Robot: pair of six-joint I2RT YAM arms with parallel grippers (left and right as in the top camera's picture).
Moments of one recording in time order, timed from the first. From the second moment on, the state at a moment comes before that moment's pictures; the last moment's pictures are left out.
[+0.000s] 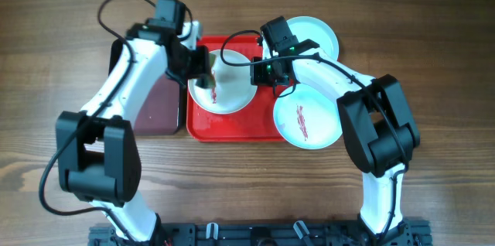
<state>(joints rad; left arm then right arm) -0.20 1.87 1.41 -0.84 0.28 -0.23 0.46 2.13 1.43 -0.50 -0.30 0.47</state>
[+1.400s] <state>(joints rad) -0.32 2.05 1.38 -0.61 0.07 -0.56 0.46 2.13 1.43 -0.49 -0.30 0.47</state>
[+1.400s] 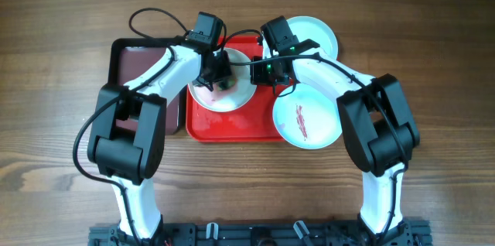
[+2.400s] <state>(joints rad) -0.25 2.06 1.37 -0.76 0.46 -0.21 0.37 2.18 1.43 -0.50 -0.57 0.45</state>
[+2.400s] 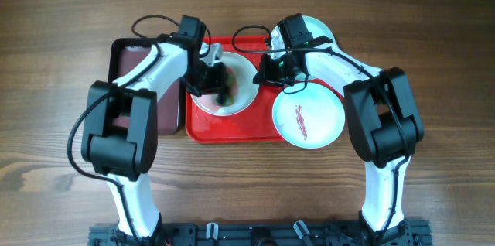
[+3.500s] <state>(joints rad) -0.28 2.04 1.40 -0.85 0.14 -0.52 0.37 2.18 1.43 -0.50 -0.59 0.45</state>
